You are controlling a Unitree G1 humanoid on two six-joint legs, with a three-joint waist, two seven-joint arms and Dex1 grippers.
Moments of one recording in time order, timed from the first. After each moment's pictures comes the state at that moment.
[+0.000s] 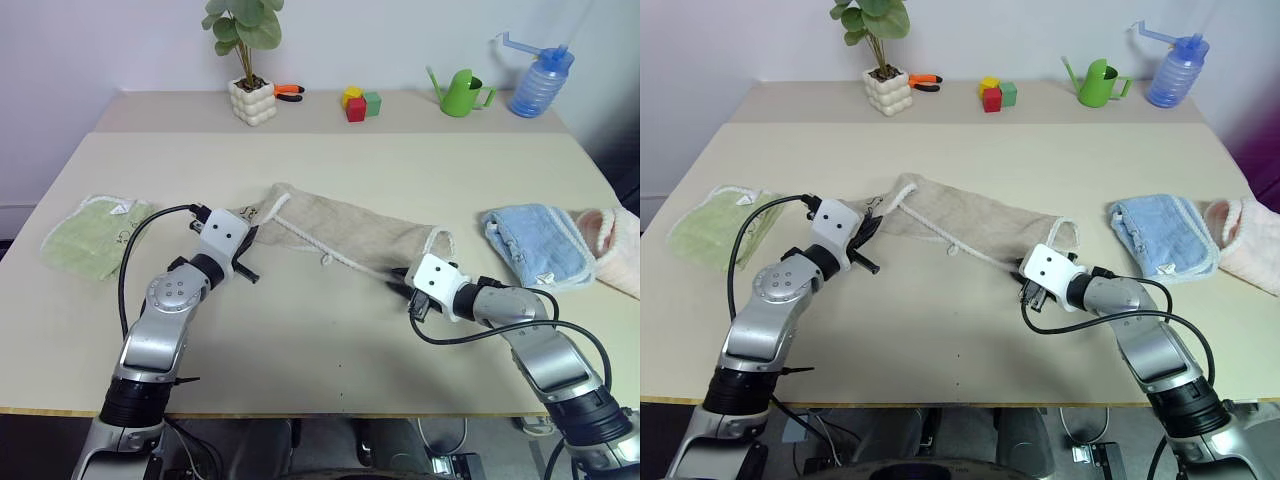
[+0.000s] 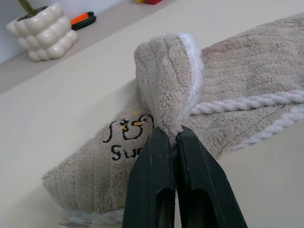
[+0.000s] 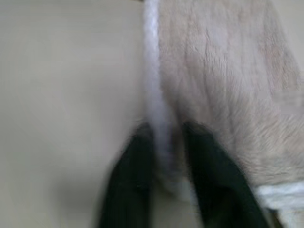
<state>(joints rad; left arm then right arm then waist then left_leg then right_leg) -0.25 0.41 -0.02 -0.22 -0.03 0.40 -0.42 -0.17 -0.70 0.17 -0.21 -0.03 0.30 0.71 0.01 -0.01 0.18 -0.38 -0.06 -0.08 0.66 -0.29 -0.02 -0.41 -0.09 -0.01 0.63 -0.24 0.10</state>
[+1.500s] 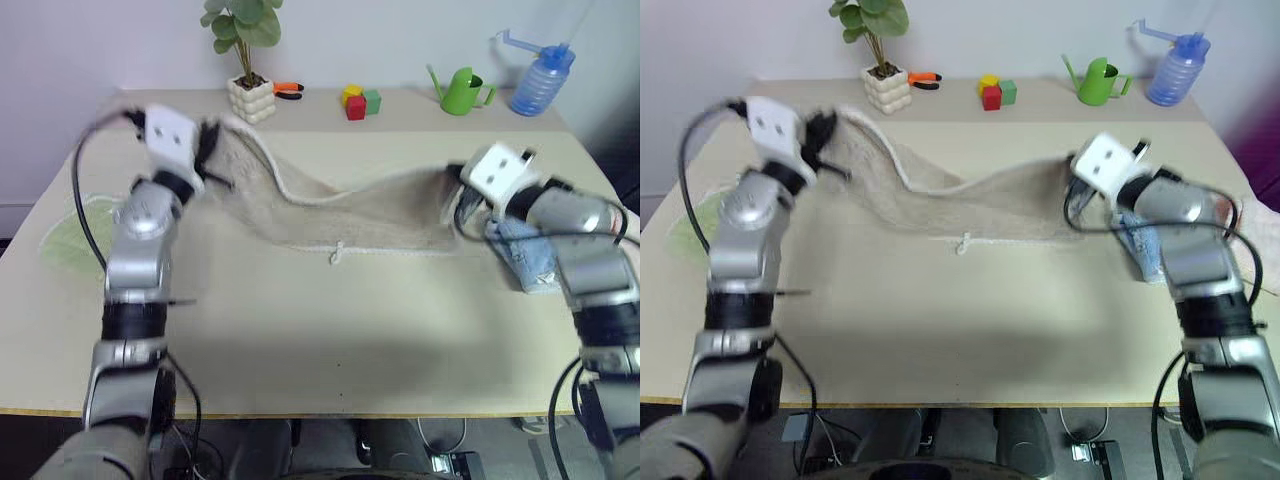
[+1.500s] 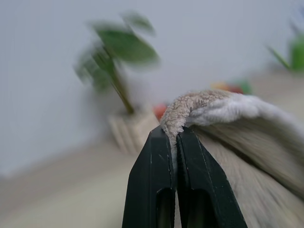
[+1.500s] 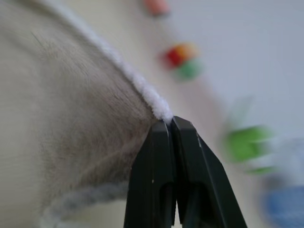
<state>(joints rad) -0.80 0.42 0.19 0.22 -0.10 0.11 -0.31 -0.72 -0.77 0.02 0.25 -0.09 0.04 0.58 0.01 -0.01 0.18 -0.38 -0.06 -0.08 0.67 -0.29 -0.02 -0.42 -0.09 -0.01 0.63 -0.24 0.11</state>
